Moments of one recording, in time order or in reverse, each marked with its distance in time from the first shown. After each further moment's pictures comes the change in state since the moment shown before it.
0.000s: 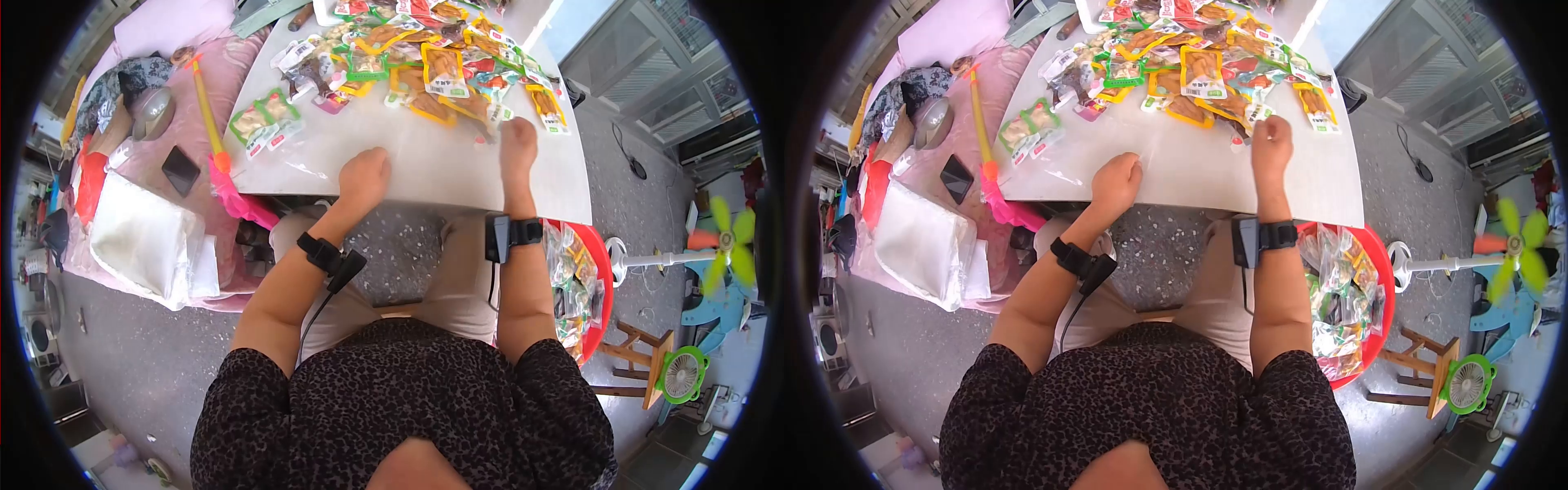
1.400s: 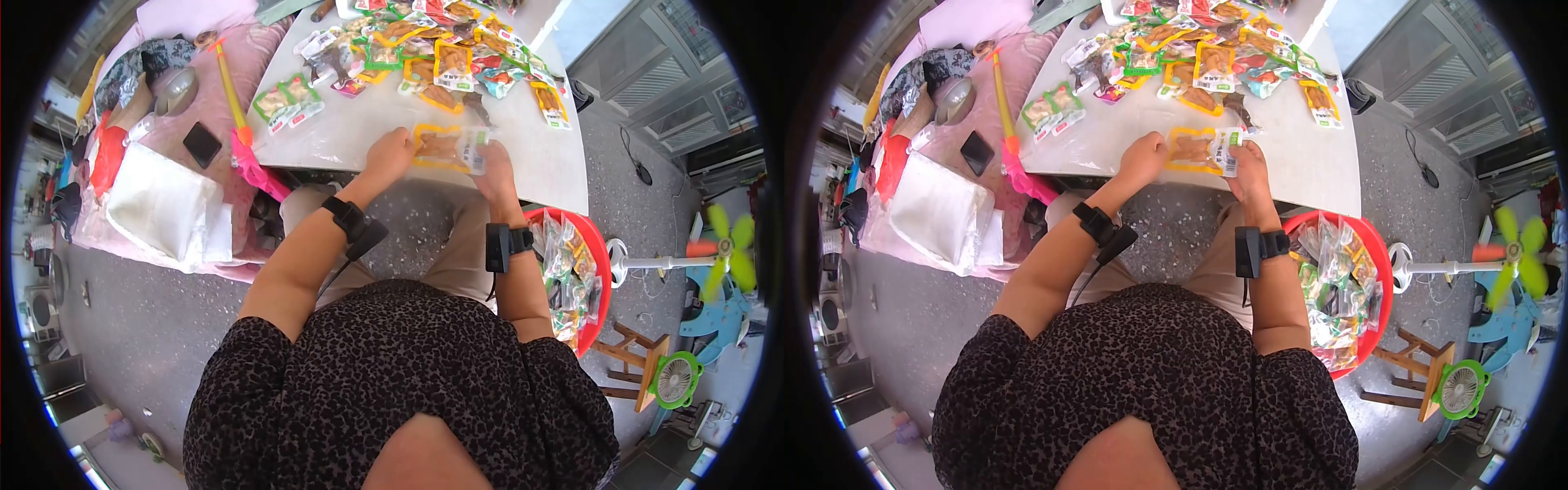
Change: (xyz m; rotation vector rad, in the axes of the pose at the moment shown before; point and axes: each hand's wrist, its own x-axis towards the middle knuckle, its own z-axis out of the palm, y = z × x) left_hand 0.009 0.031 -0.002 -0.137 -0.148 -0.229; right_hand -0.051 -0.059 -0.034 1.058 -0.591 0.900
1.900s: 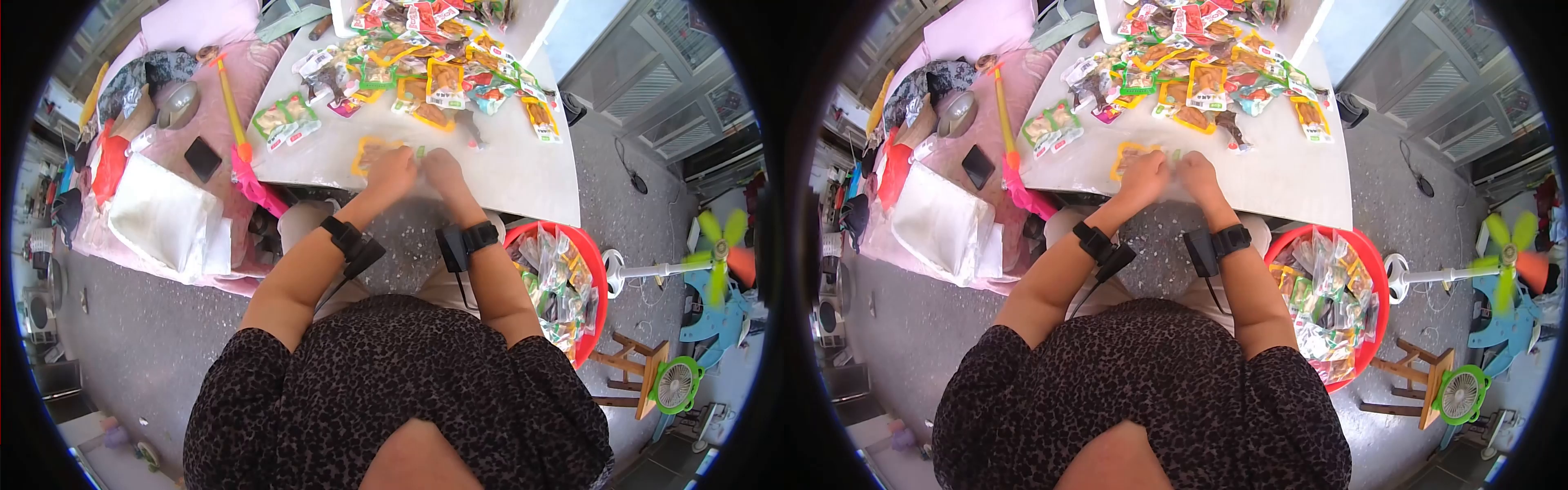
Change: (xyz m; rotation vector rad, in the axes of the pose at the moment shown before) left_hand -0.006 0.013 0.002 0.007 0.066 0.170; right_hand 0.038 0.047 0.024 -1.093 0.025 -0.087
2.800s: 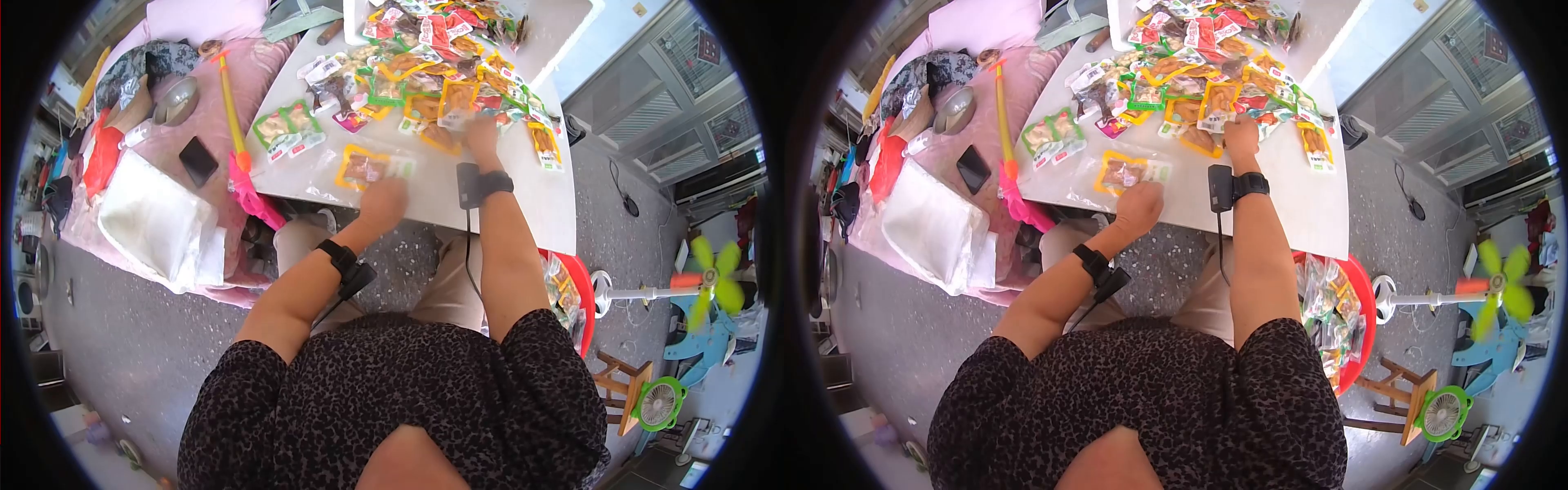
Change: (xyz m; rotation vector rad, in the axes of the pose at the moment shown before) left_hand -0.014 -0.038 0.010 0.115 0.096 0.199; right_hand 0.162 0.035 -0.065 -0.602 0.354 -0.162
